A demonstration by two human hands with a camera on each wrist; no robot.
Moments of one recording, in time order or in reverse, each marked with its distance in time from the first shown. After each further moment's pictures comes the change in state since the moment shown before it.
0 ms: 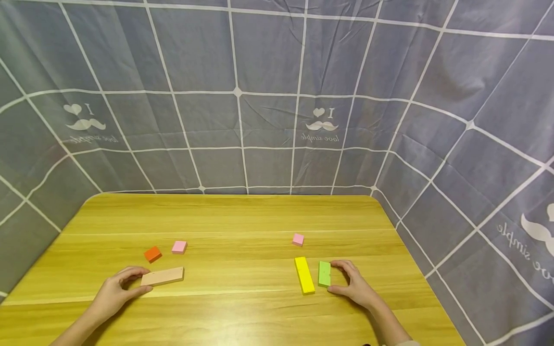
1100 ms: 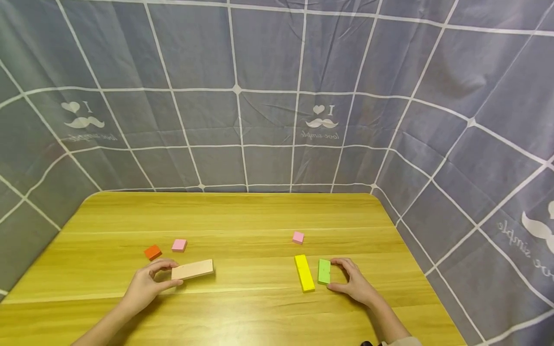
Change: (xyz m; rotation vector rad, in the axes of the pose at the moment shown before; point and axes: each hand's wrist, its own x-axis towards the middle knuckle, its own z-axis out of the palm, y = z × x) left_hand 0.015 0.053 0.041 -0.136 -0.048 -0.038; right_hand 0.001 -0.002 0.001 0.003 0.006 -0.028
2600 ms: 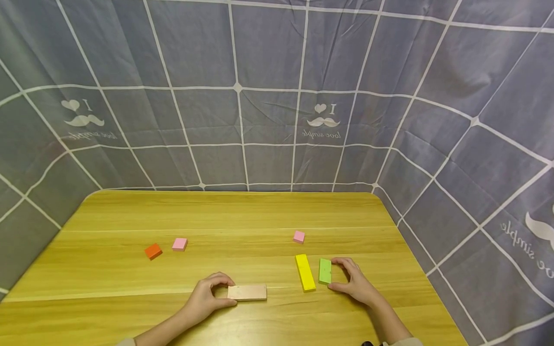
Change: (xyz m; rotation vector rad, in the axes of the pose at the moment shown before) left_hand -0.008 0.056 0.095 -0.203 -0.301 0.003; right_hand 0.000 -0.003 -0.002 -0.087 -0.001 0.026
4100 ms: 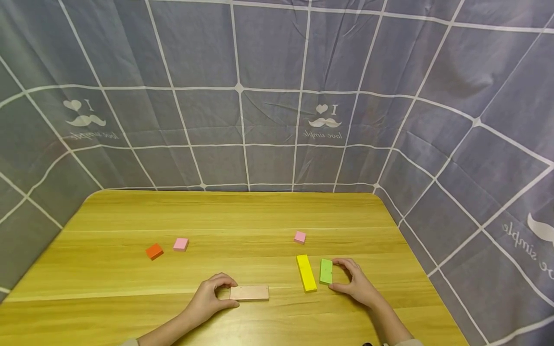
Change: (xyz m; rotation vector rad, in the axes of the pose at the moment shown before) left_hand 0.001 -0.019 0.006 0.091 -0.007 0.056; right_hand 0.001 0.002 0.003 0.057 0.048 -0.032
